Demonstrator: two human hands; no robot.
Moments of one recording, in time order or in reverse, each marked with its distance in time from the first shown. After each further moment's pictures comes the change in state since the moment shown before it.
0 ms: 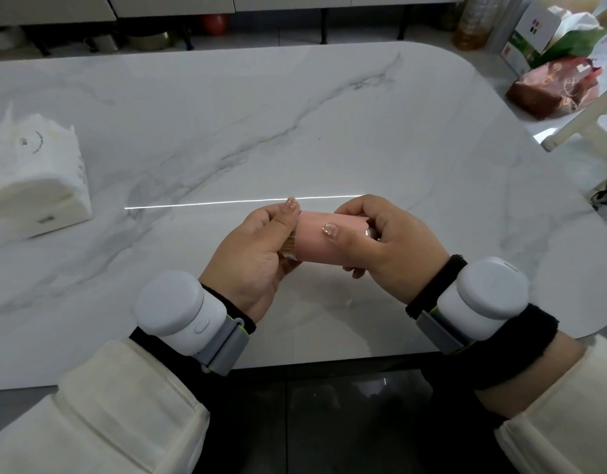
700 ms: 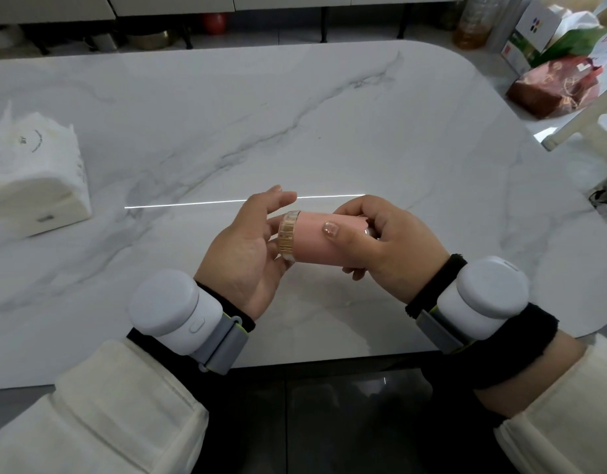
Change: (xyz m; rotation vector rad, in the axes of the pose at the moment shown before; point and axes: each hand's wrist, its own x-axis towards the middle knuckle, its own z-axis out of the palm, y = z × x) left_hand 0.002 0.008 -0.002 -0.053 0.020 -0.098; right_hand 0.000 0.002 0.001 0.027 -0.016 0.019
